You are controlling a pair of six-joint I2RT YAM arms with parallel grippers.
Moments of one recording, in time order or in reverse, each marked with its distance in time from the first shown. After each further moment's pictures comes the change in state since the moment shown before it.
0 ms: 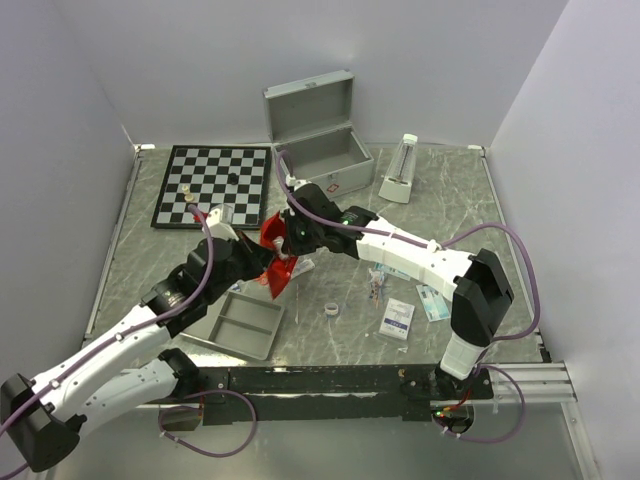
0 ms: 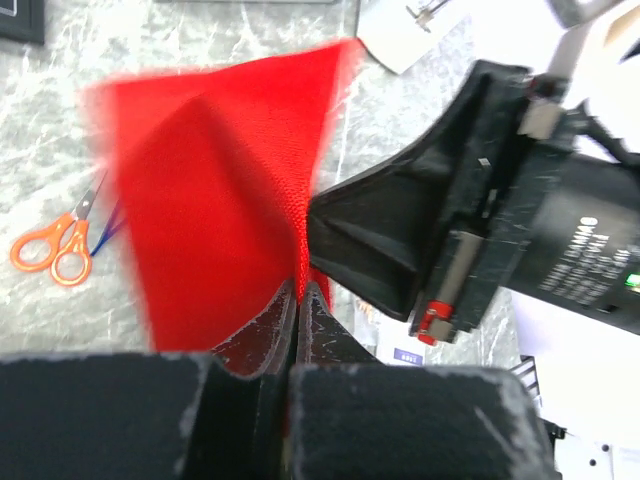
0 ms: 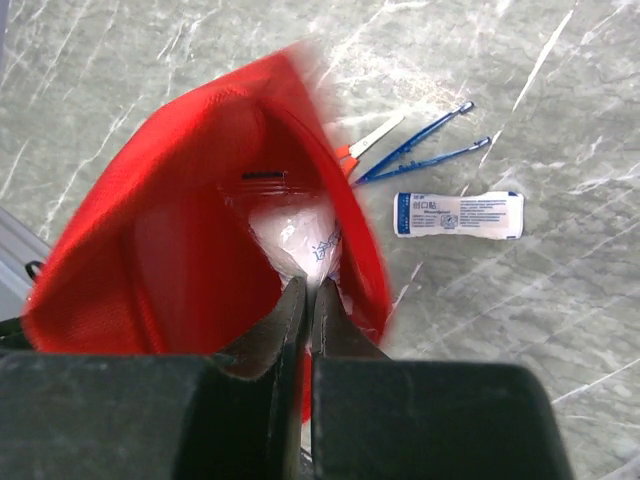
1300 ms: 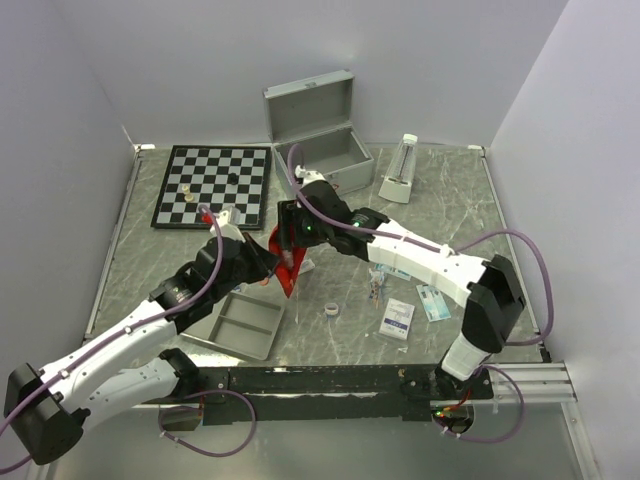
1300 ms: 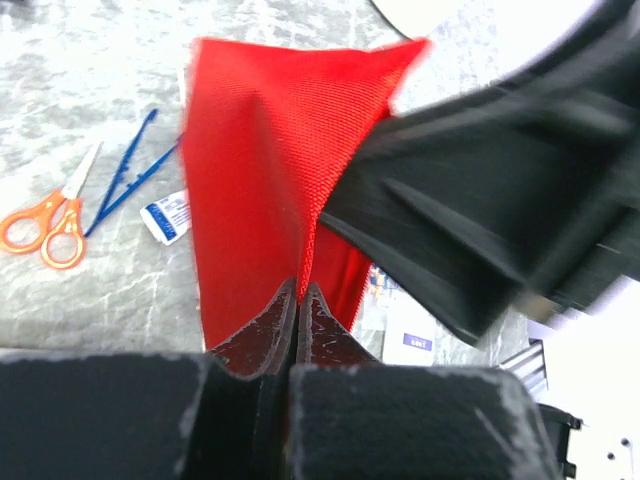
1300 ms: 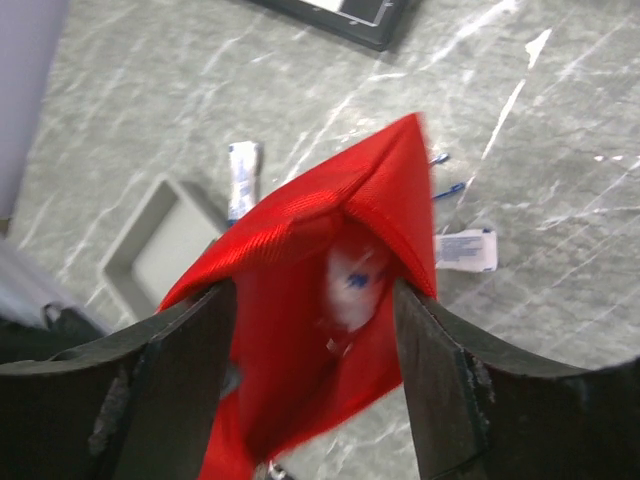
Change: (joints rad) left arm -0.001 0.048 -0.012 0.013 0.040 -0.012; right arm -0.012 -0.057 -0.047 0.103 0.074 0.000
